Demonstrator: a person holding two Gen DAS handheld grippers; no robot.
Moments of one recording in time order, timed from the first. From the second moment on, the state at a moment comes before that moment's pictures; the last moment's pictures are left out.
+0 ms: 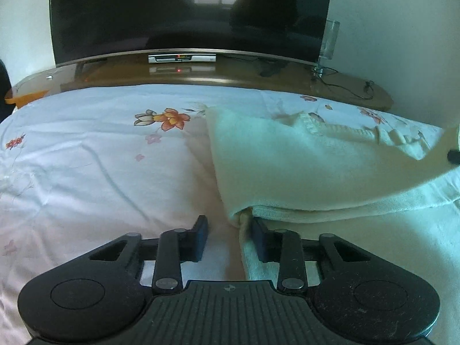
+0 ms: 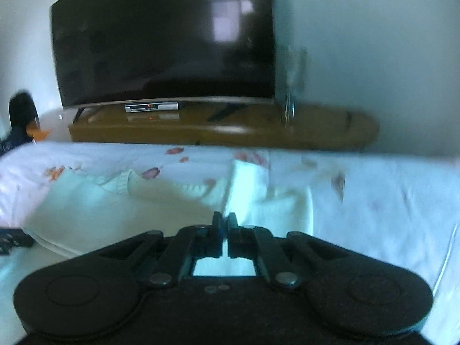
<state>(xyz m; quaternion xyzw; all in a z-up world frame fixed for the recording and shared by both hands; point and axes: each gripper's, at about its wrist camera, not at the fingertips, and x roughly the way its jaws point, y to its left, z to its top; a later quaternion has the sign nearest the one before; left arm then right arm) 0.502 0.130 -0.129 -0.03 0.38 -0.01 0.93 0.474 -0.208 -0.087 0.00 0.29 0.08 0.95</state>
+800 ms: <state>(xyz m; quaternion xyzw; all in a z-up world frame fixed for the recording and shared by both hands) 0.487 0.130 -0.123 -0.06 0.32 -0.02 0.95 0.478 -0.269 -0.116 0.17 0.33 0.06 0.93</state>
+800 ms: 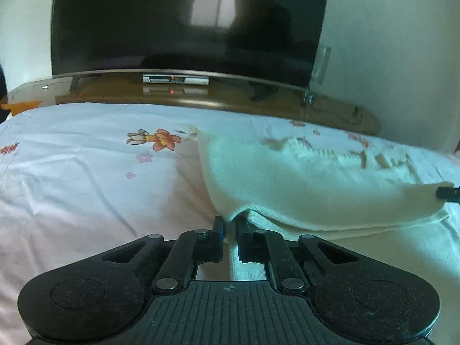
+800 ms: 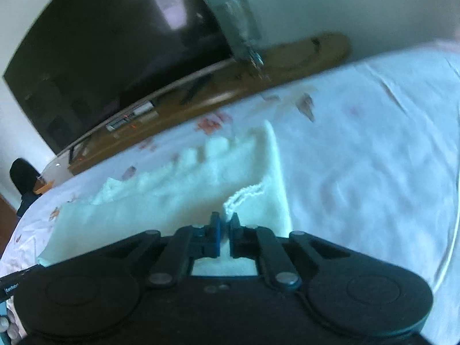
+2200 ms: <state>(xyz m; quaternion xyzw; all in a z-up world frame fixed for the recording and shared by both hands) 0.543 0.094 -0.093 -0.02 0.33 -0.05 0.94 0.498 -0.273 -0.105 0.09 0.30 0.06 0.95</state>
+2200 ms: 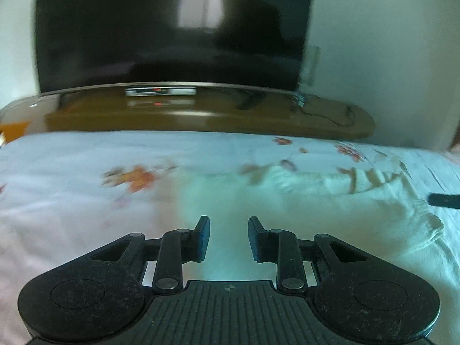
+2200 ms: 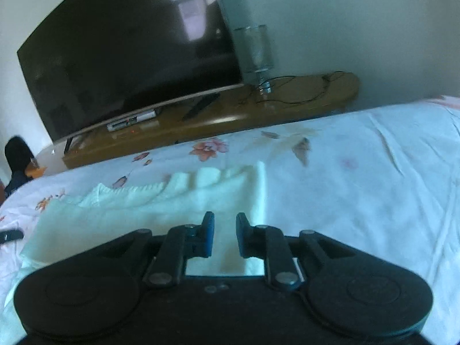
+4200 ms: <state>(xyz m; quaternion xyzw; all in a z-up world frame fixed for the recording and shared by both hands) 0.473 0.094 -0.101 0.00 0.38 0.00 0.93 0.456 -0.275 -0.104 0.01 0.33 0.11 0.94</state>
